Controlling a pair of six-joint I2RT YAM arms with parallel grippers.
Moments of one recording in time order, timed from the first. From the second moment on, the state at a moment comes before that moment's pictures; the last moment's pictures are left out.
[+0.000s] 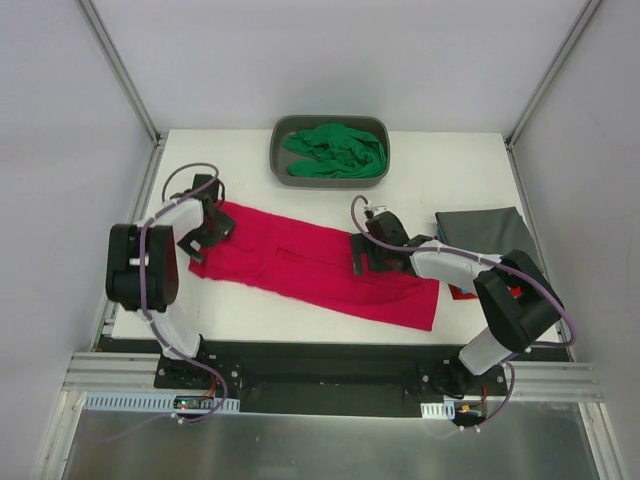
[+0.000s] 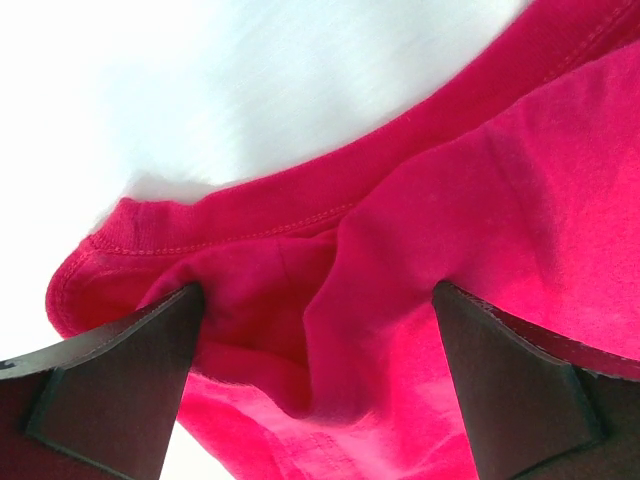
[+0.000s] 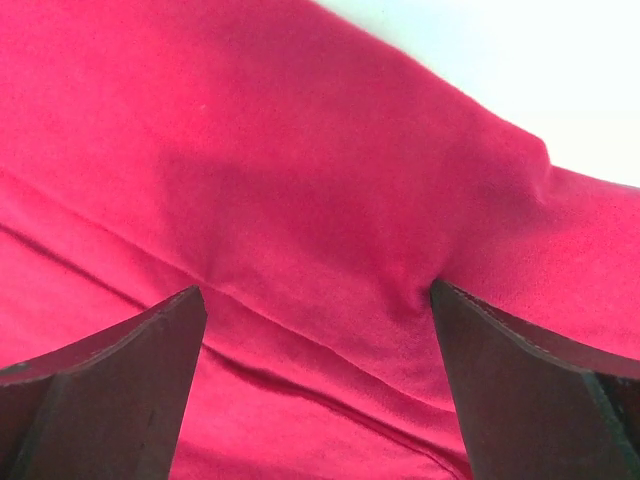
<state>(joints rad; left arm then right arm) -0.04 1.68 0.99 -0.64 -0.26 -0.97 0.66 1.58 0.82 -0.22 0.13 0.39</state>
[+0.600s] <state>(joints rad) -0.01 2.22 1.79 -0.72 -0.18 -0.87 0.97 1.58 0.87 -0.34 0.02 0.54</state>
